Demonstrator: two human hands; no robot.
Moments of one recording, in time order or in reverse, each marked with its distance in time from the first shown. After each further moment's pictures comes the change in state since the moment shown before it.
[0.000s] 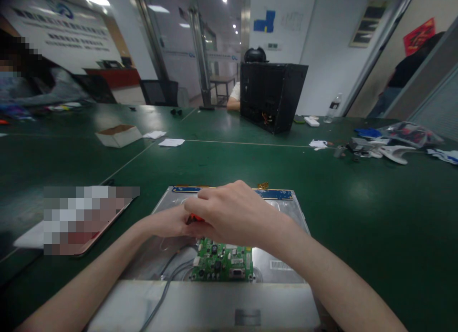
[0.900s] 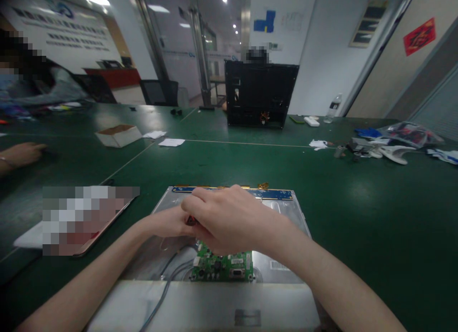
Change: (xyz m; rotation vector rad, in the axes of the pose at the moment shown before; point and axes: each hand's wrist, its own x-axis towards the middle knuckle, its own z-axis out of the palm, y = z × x) left_hand 0.002 0.006 -0.001 -0.047 -0.027 -0.098; right_hand 0.000 -0.003 0.002 0.039 -0.010 -0.011
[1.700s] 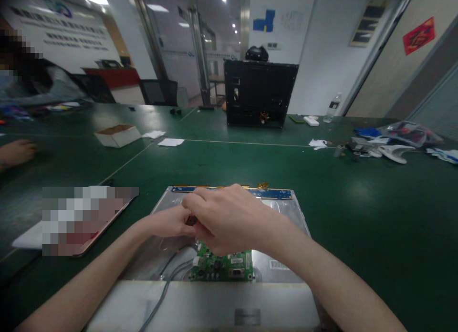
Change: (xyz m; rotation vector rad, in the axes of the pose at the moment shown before) left_hand -0.001 0.000 0.001 -0.057 -0.021 -0.017; right_hand 0.000 0.000 -0.002 0.023 -0.015 0.028
